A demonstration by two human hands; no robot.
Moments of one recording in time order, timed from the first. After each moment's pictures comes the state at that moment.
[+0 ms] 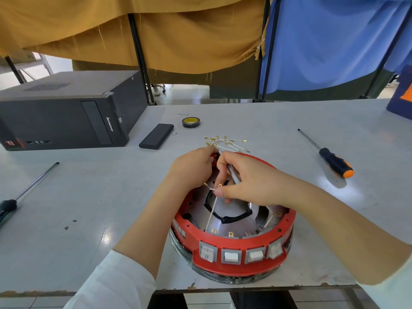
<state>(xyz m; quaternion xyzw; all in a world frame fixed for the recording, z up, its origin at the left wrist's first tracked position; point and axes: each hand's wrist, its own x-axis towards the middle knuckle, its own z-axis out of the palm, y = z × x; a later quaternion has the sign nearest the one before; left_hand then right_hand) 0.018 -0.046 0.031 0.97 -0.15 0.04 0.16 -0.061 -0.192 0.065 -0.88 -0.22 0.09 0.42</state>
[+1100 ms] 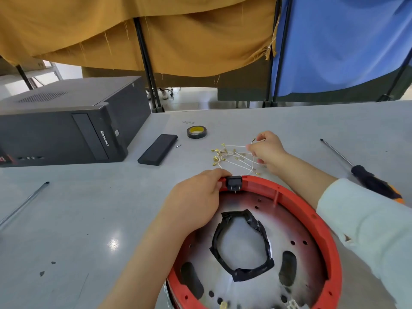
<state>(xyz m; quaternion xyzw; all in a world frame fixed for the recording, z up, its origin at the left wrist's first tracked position) 0.020 -0.040 0.027 0.95 -0.17 0.03 0.24 0.143 -0.229 0.016 -0.78 0.17 -0.07 0.60</state>
